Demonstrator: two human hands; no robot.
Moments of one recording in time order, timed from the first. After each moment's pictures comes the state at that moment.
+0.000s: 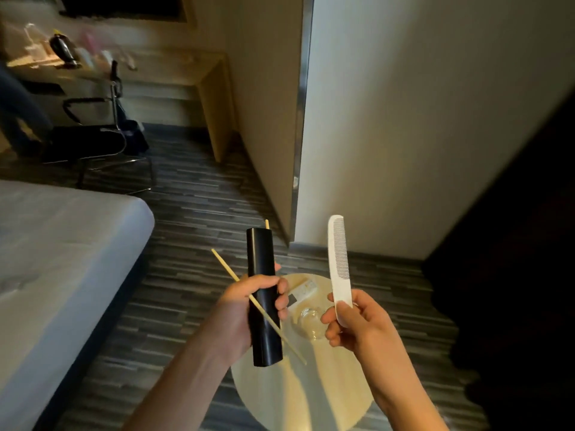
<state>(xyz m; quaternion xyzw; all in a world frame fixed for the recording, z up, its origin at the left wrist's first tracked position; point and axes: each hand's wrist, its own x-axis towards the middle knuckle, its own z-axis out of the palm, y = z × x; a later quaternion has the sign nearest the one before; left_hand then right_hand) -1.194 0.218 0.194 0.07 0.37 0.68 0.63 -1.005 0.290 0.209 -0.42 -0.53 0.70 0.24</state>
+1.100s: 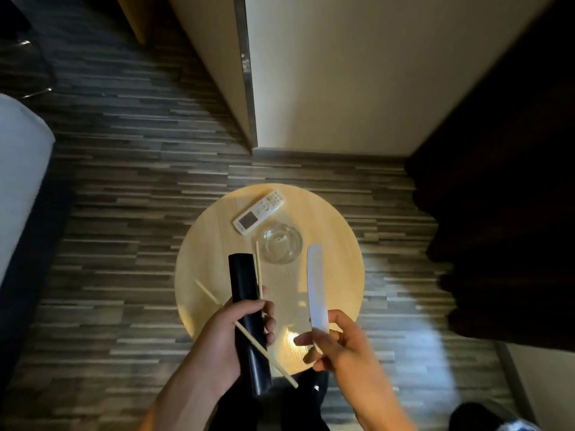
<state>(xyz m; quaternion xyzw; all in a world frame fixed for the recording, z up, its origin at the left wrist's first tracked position) -1.125 0.229 -0.052 -0.11 0.46 0.58 0.67 -0.942 0.291 -0.040 -0.55 -0.41 0.72 0.11</state>
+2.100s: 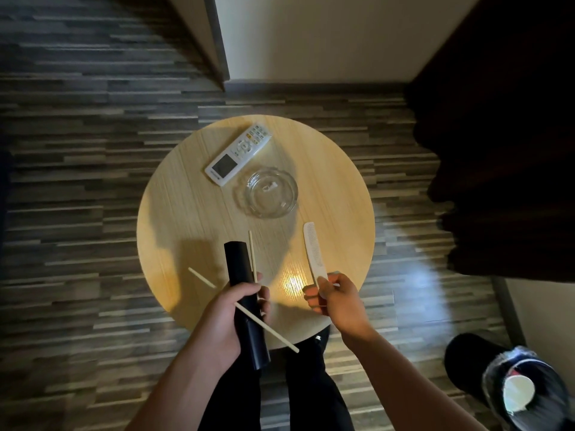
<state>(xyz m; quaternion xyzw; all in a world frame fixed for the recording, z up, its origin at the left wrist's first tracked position) -1.122 0.218 -0.182 -0.18 0.52 0.49 0.68 -0.938 0.299 -0.226 -0.66 -0.33 0.67 0.09</state>
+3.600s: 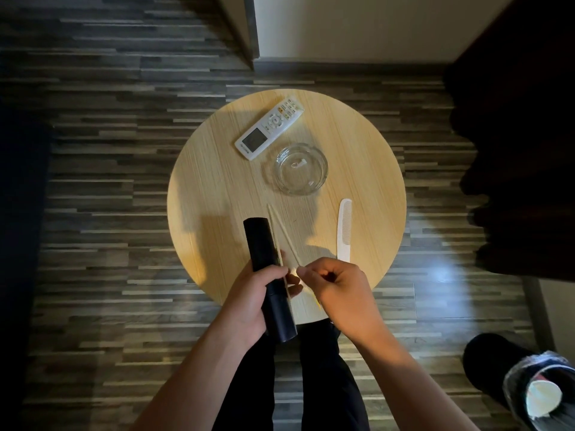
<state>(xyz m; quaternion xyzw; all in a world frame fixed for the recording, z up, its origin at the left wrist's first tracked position) -1.115 0.202 -0.187 -0.15 0.57 0.50 0.64 -0.977 0.272 -0.174 -0.55 -0.55 0.62 0.08</state>
